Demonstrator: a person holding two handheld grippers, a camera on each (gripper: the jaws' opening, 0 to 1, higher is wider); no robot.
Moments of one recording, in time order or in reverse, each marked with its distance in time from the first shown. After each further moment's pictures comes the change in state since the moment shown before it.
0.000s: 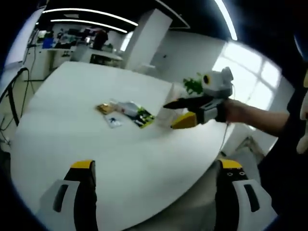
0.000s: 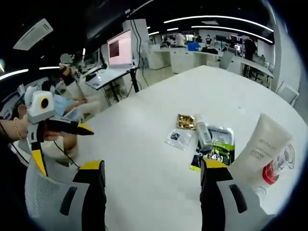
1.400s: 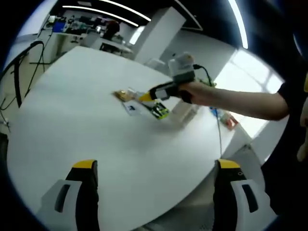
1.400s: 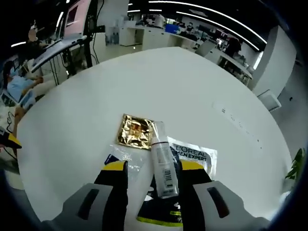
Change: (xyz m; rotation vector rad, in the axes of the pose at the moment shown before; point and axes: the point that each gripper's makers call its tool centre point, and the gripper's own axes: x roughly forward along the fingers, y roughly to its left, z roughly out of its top) left arm -0.006 0.054 -0.022 -0.116 0.033 0.007; right arm 0.126 -0.118 0.012 -0.067 0.237 -0.333
